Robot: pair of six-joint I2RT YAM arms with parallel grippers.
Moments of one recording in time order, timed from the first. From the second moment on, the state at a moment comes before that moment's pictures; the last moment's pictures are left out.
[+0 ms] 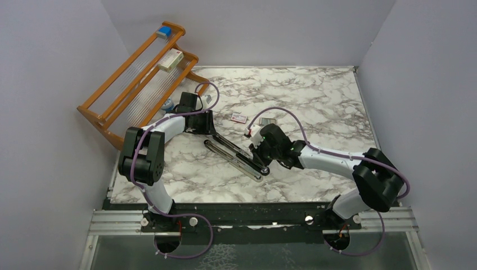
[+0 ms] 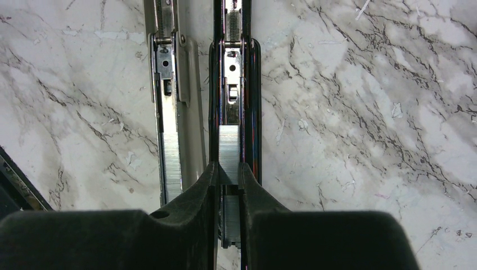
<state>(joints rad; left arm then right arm) -0.20 1.75 1.05 -0.28 0.38 -0.15 0.83 1.50 0.80 -0.11 -0.12 -0.04</state>
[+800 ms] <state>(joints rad) -0.20 1.75 1.05 -0.28 0.38 -0.15 0.83 1.50 0.80 -0.12 -0.11 -0.04</state>
